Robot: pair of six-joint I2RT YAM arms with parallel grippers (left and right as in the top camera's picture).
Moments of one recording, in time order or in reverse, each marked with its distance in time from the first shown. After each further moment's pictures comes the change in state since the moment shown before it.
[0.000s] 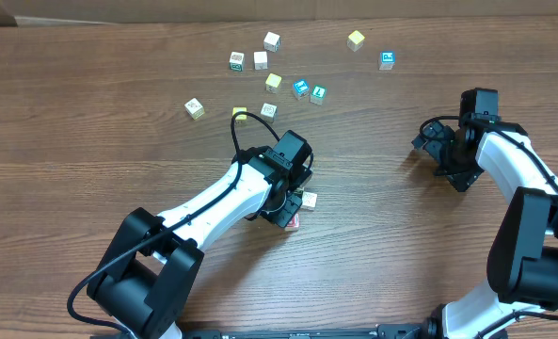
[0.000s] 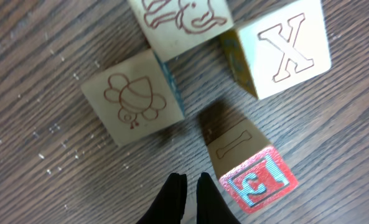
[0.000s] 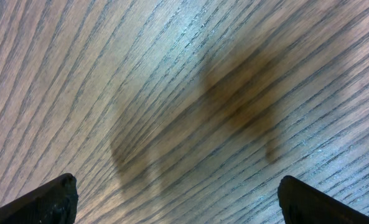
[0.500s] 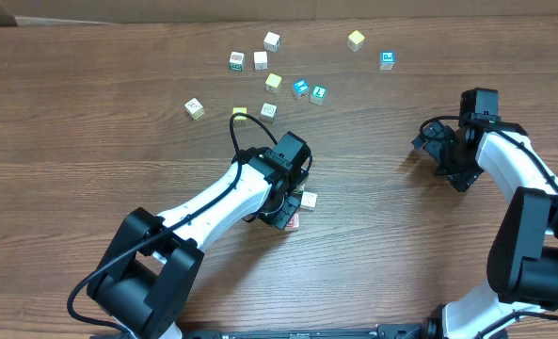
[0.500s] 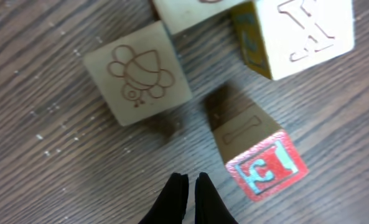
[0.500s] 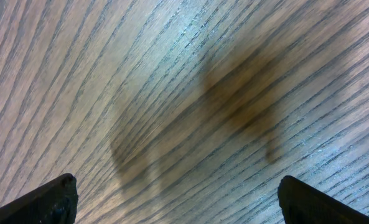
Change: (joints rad) left arm 0.000 0.000 0.000 -0.032 0.000 -0.026; right arm 0.000 0.000 0.000 0.000 0.000 0.001
